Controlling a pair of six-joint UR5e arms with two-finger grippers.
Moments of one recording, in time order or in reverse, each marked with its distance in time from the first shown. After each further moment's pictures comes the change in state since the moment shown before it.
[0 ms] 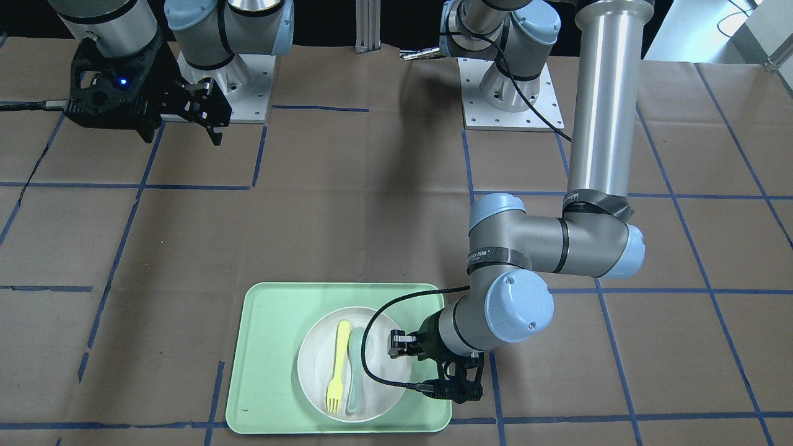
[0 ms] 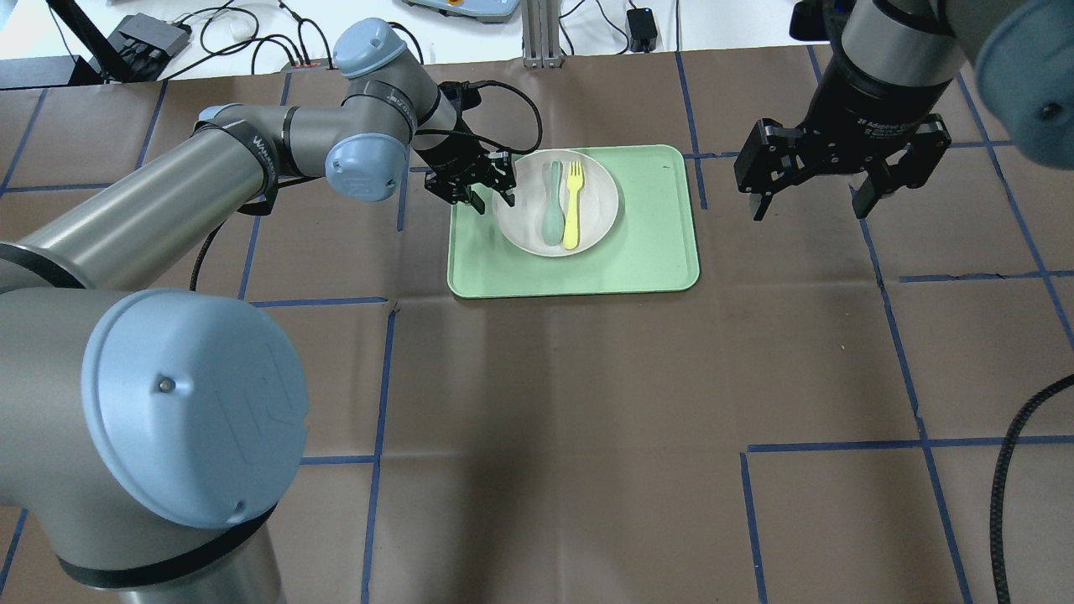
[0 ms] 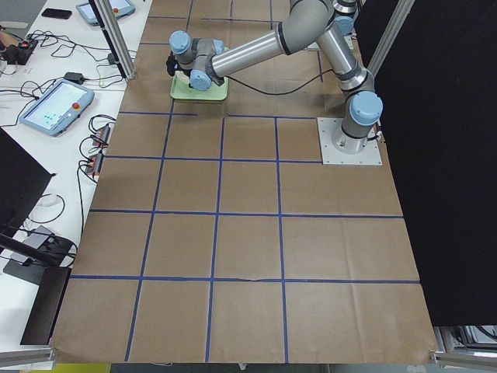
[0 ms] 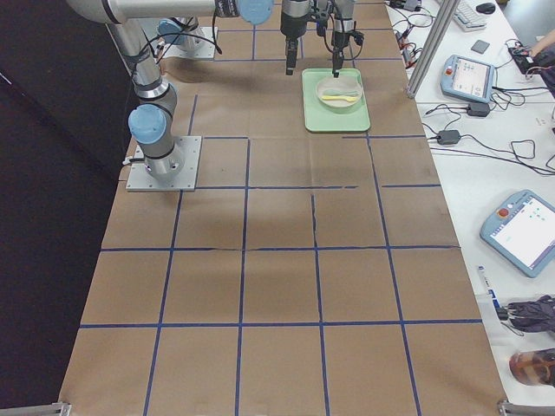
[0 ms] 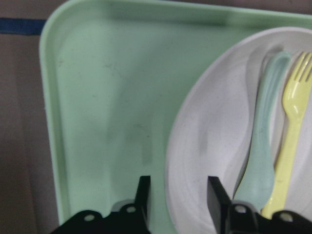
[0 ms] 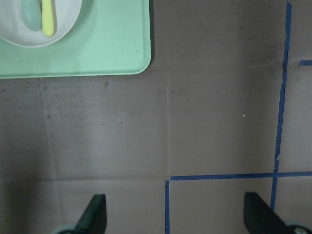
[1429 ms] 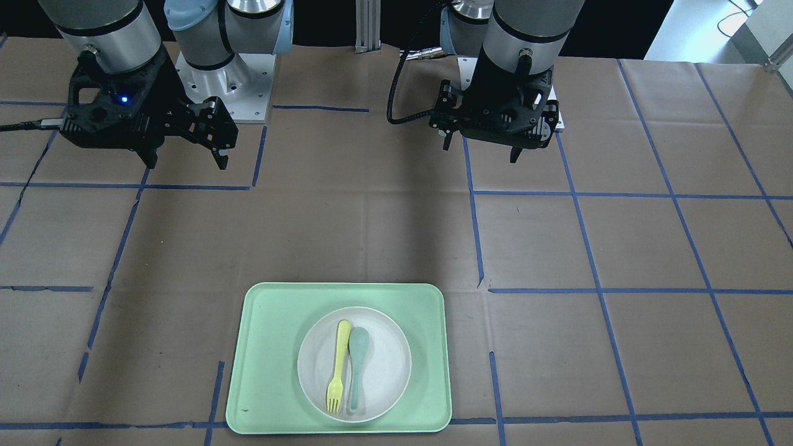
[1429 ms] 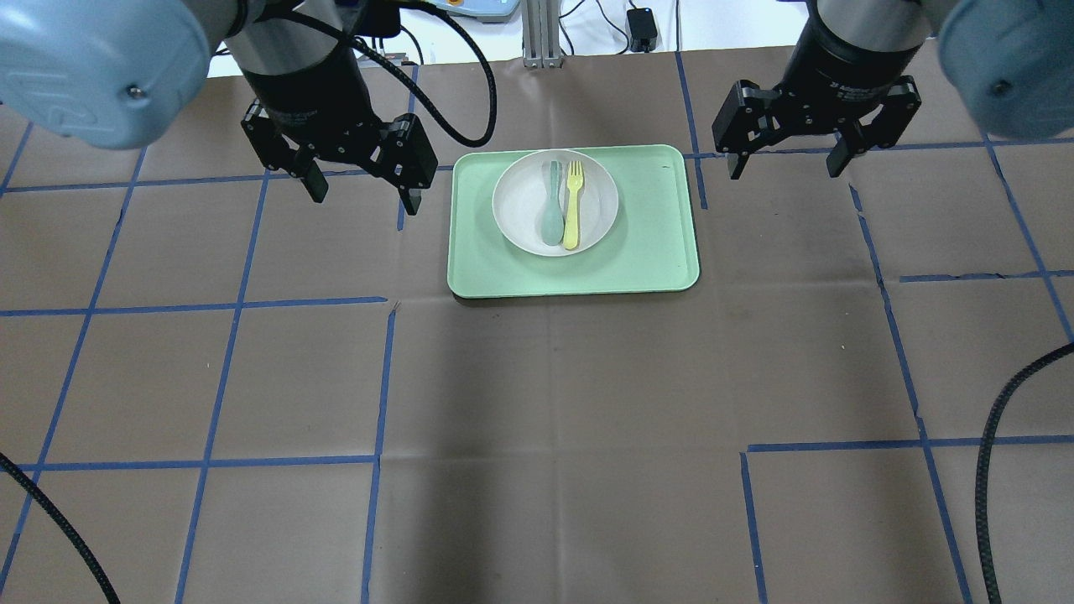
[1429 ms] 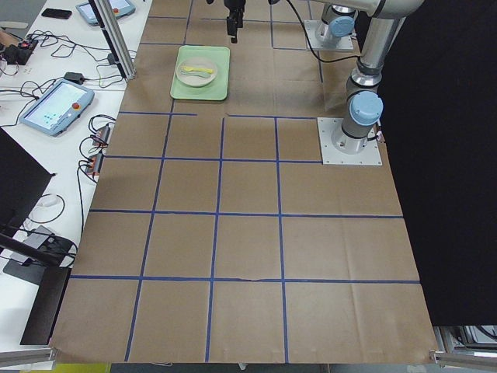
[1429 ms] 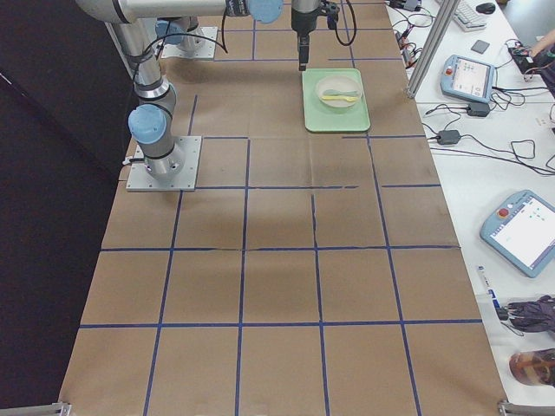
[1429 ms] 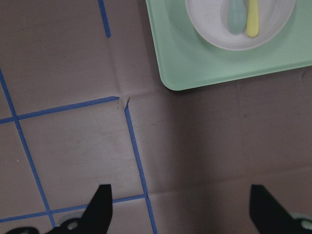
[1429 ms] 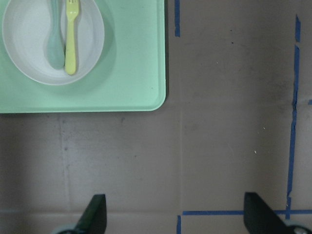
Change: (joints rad) left arm -0.060 0.622 -0.062 -0.630 0.351 0.147; right arm 0.036 0.085 -0.077 -0.097 0.027 0.022
